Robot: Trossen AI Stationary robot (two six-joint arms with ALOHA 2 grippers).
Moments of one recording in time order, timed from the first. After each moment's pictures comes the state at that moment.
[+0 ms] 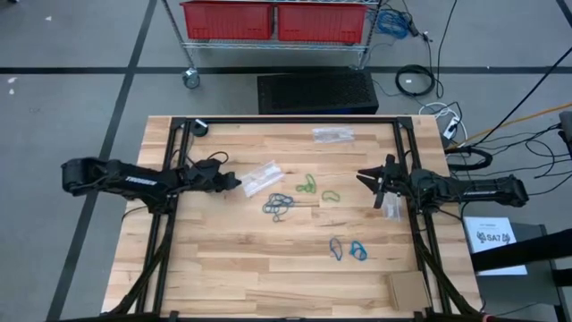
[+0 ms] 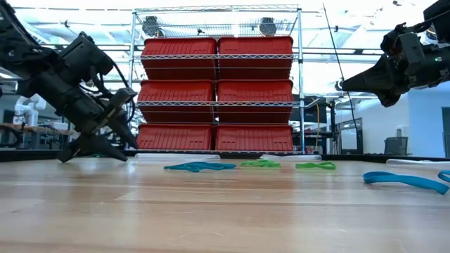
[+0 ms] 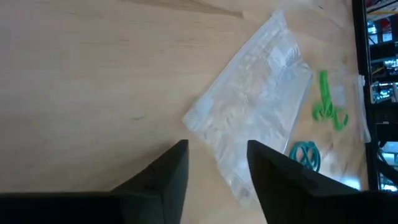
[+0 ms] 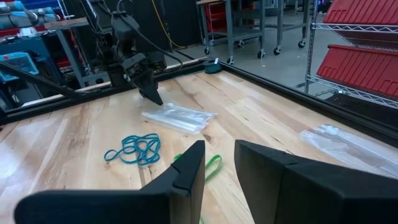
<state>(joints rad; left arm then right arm) 0.33 1.19 0.10 0.35 0.02 -1.19 -0.01 0.16 0.05 -0.03 0.36 0.23</state>
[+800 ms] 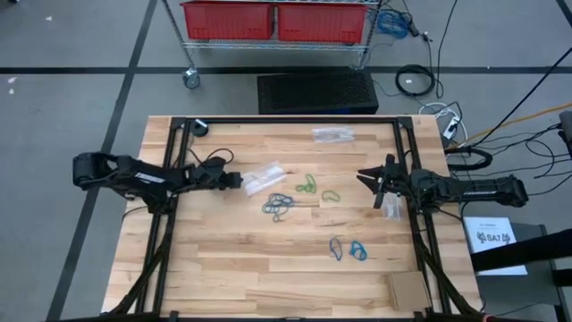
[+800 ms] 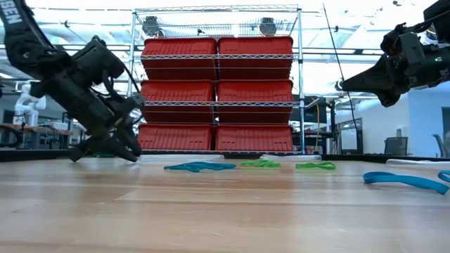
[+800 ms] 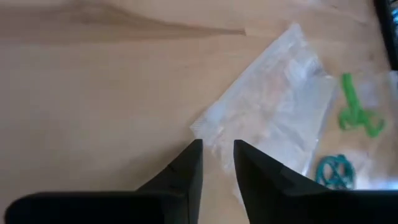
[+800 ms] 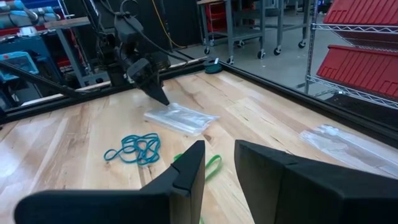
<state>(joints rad) 0.33 1.35 0.17 0.41 -0.08 -1.06 -0.01 0.16 0.05 -0.03 0.36 0.22</state>
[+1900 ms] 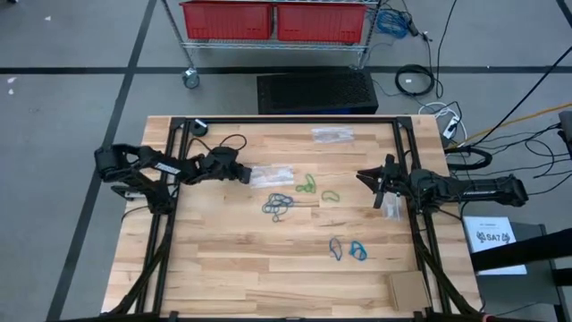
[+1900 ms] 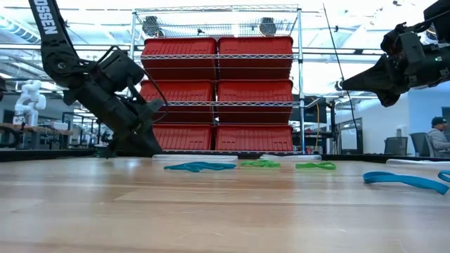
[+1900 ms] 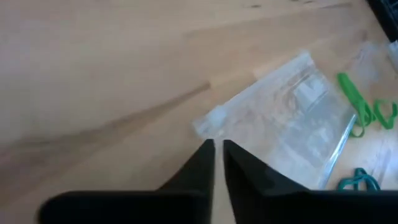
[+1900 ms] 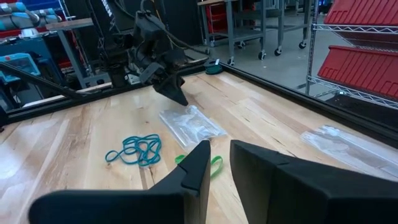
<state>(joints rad) 0.47 1.47 0.30 0.52 0.06 -0.73 -0.01 0.16 0.04 -0.02 0.36 0.23</state>
